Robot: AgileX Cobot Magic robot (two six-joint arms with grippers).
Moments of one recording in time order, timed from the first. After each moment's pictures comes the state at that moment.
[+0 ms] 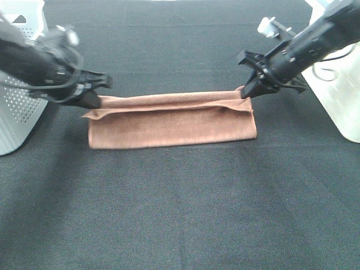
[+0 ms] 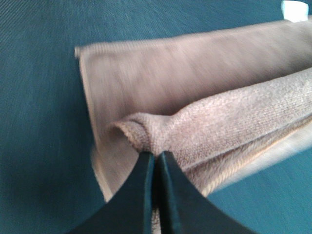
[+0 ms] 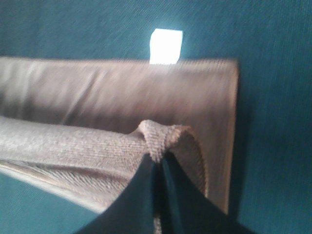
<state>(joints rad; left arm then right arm) -0.20 1.99 -1.24 -0.67 0.40 0.41 0.07 2.19 -1.57 0.68 0.75 -0.42</state>
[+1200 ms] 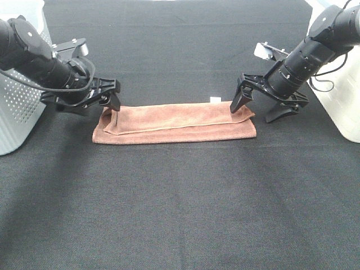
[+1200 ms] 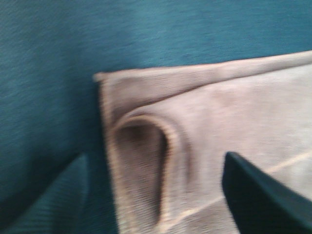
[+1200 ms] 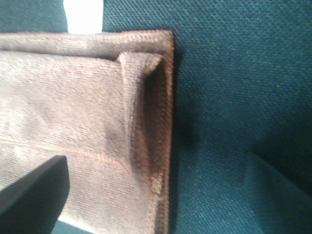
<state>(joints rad) -0.20 2.13 -1.37 -0.51 0.39 0.19 0.07 2.29 -1.65 0.49 0.82 -0.29</state>
